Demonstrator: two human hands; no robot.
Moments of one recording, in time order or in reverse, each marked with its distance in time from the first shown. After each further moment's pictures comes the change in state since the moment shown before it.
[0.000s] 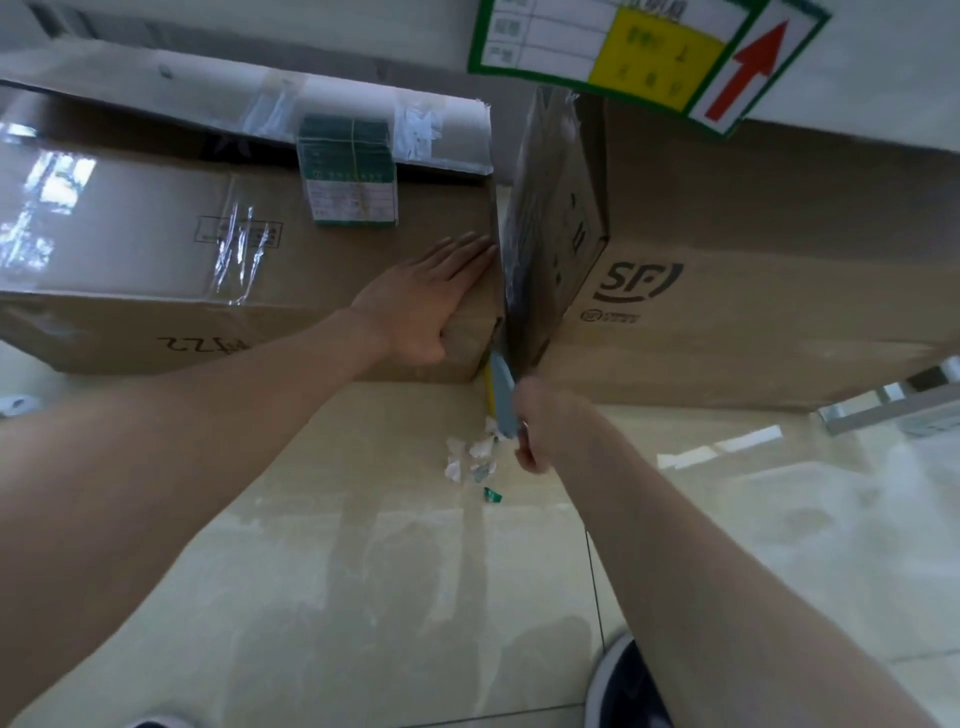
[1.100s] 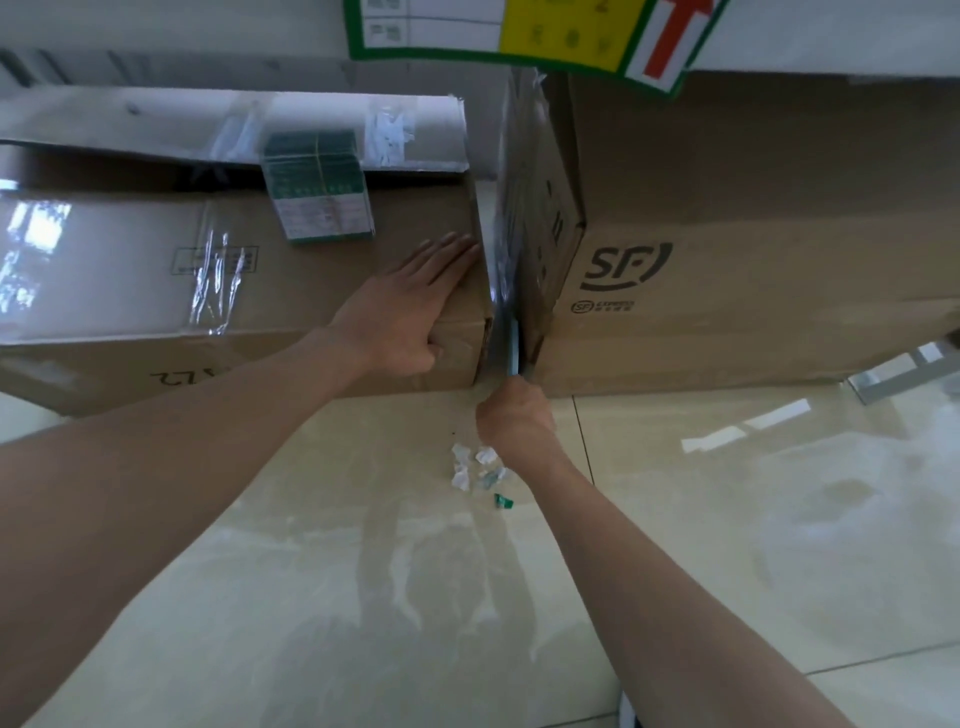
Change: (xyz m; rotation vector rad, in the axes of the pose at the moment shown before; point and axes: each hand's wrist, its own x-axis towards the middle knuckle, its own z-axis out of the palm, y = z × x) left_hand 0.004 -0.003 0.005 -0.015 0.013 0.007; right_hand 0.028 -0.009 0.031 -0.162 0.174 -0.130
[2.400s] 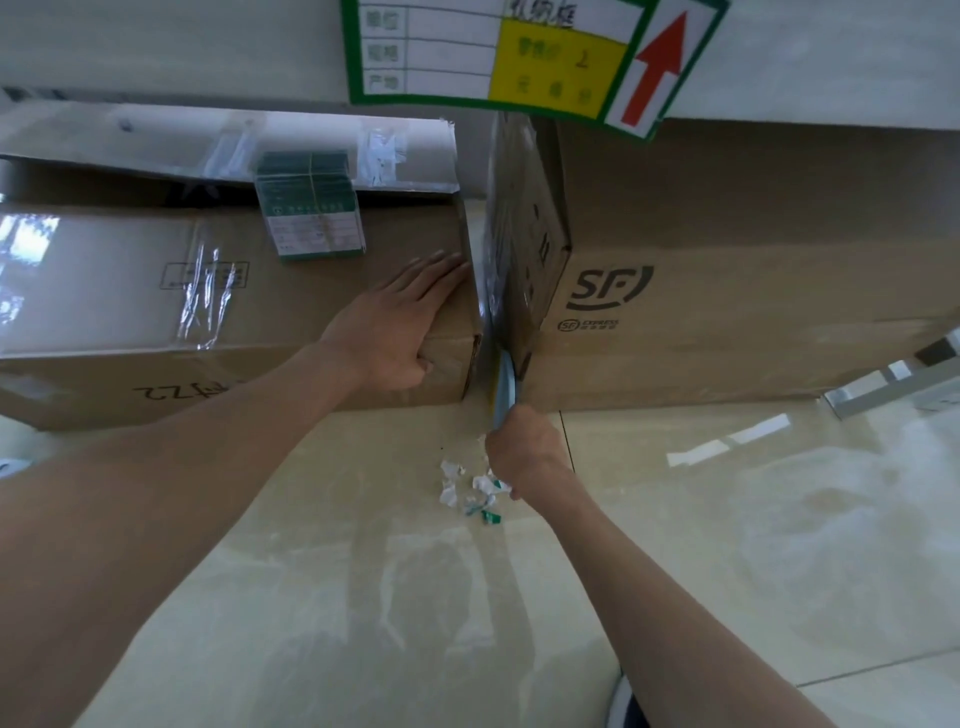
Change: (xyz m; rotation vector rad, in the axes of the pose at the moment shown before) left_hand 0.001 0.000 0.000 0.001 -0.004 -0.023; right_hand -0.018 0.019 -0.019 0.059 -0.052 -0.029
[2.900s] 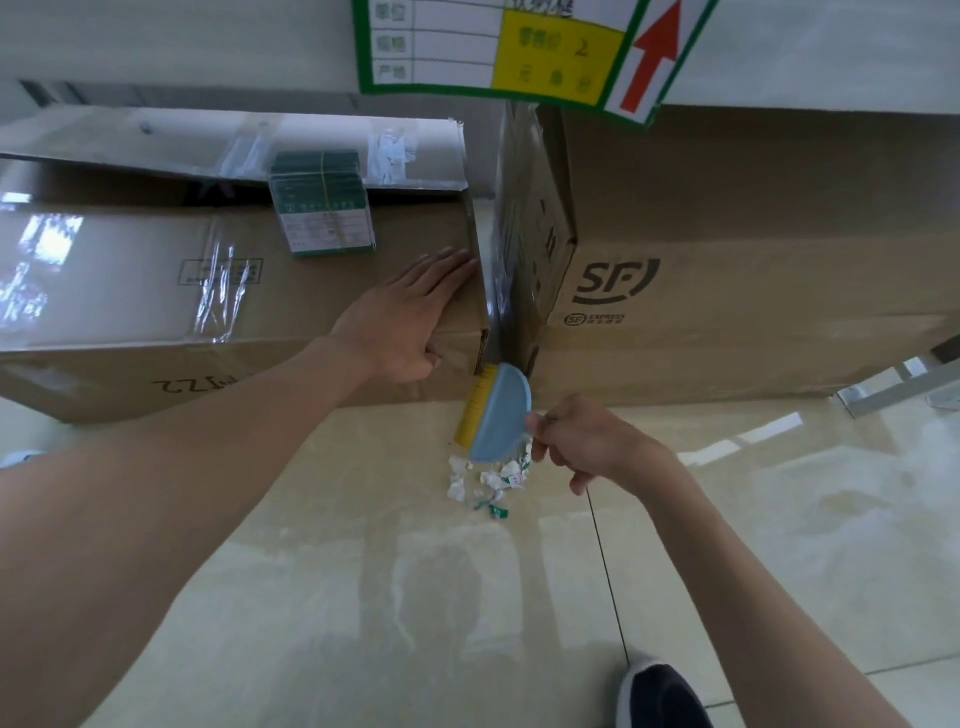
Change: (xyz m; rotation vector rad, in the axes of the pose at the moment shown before) left_hand -0.001 0.003 -0.003 -0.004 0.000 -0.016; right_hand -0.008 0.032 -0.056 0.147 -0.300 -0.124
